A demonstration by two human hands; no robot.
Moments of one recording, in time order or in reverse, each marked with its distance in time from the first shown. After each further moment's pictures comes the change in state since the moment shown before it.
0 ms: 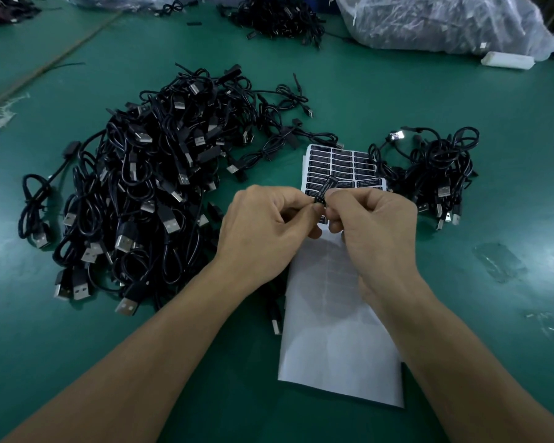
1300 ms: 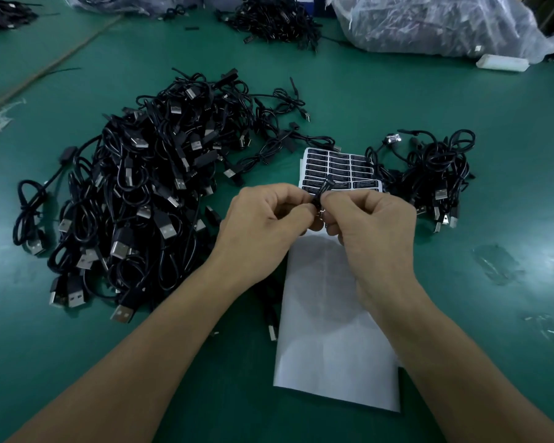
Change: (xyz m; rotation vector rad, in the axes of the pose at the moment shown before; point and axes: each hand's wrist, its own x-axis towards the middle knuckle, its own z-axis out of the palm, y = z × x) left_hand 0.004 0.004 -0.002 -0.187 -0.060 -0.106; right_hand -0.004 -0.003 0.000 0.038 -0.050 -0.087
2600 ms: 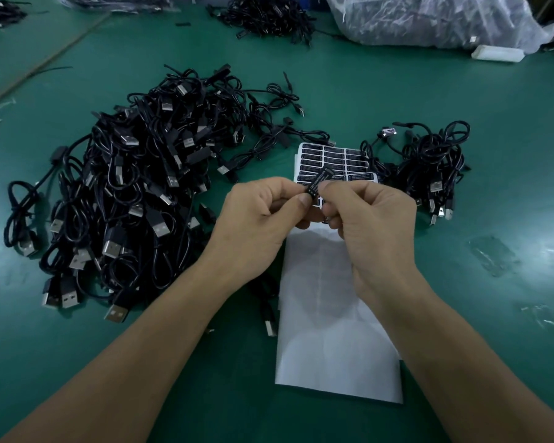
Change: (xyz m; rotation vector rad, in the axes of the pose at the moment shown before) left_hand 0.002 -0.006 -0.001 -0.088 -0.043 0.081; right_hand 0.000 -0.007 0.001 0.161 0.044 0.091
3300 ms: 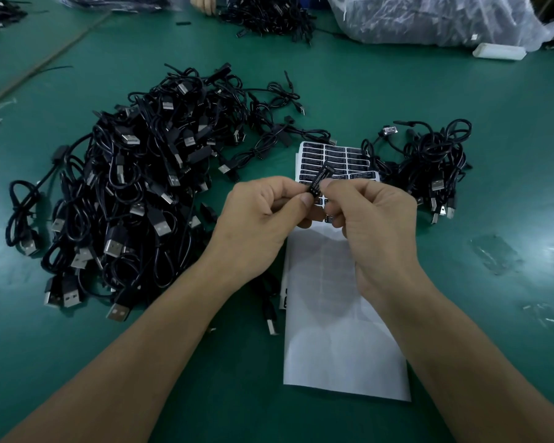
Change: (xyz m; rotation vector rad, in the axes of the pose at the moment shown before) left_hand 0.000 -0.001 0.000 -0.008 0.004 -0.031; right_hand 0.000 -0.001 -0.001 0.026 -0.004 0.026
